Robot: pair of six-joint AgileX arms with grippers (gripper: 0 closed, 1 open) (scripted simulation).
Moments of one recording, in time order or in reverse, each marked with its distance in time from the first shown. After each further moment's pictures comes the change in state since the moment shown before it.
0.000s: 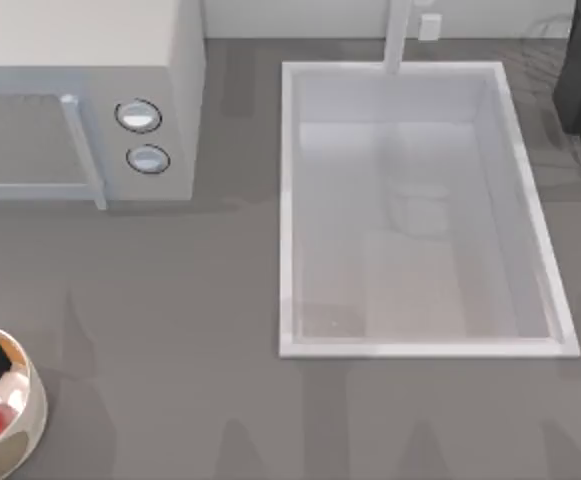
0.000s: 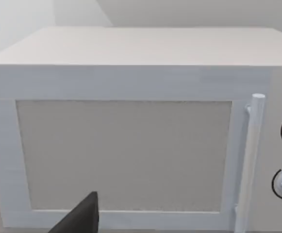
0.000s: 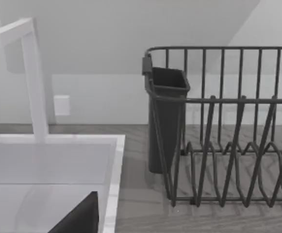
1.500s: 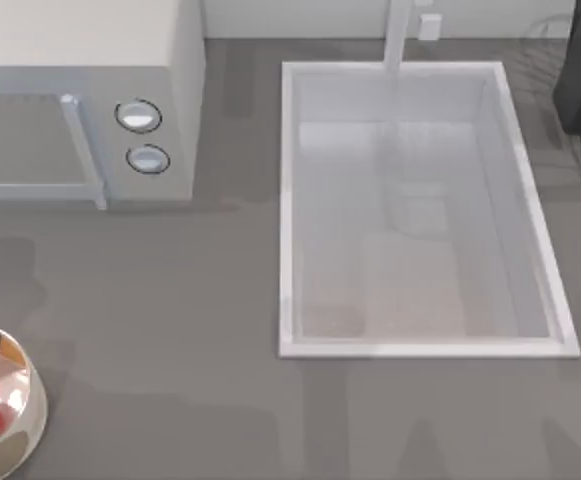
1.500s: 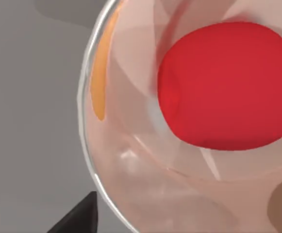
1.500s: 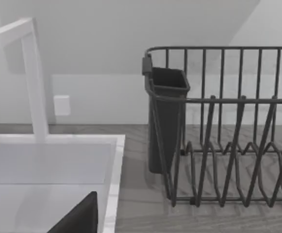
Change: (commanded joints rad) left arm 0.104 1.277 0.817 -1.092 0.001 0.119; right arm 0.000 0.000 0.000 0.000 0.000 0.000
